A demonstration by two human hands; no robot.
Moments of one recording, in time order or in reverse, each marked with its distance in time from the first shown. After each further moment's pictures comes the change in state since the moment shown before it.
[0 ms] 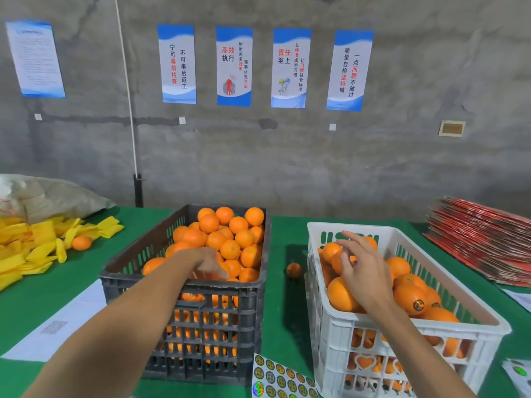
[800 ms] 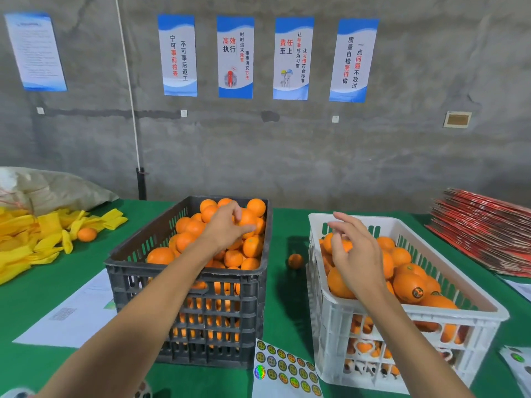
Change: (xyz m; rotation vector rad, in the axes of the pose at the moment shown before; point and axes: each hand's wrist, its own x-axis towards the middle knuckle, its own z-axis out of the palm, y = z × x) left_hand -0.032 0.048 -0.003 -0.728 0.618 0.477; right_hand -0.006 -0.040 -0.013 0.239 0.148 -0.119
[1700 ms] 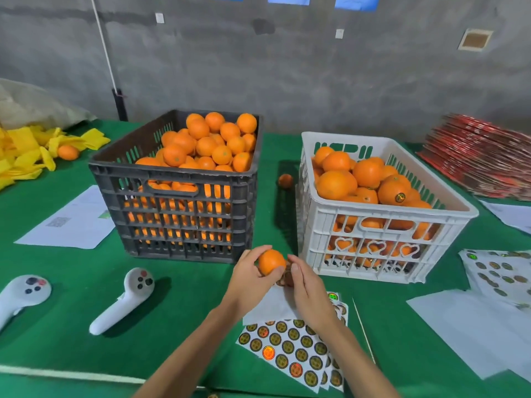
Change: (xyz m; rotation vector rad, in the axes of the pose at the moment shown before) left_hand -0.262 -0.055 0.165 -0.397 -0.152 -0.275; right_hand -0.250 0.006 0.022 0.254 -0.592 0.486
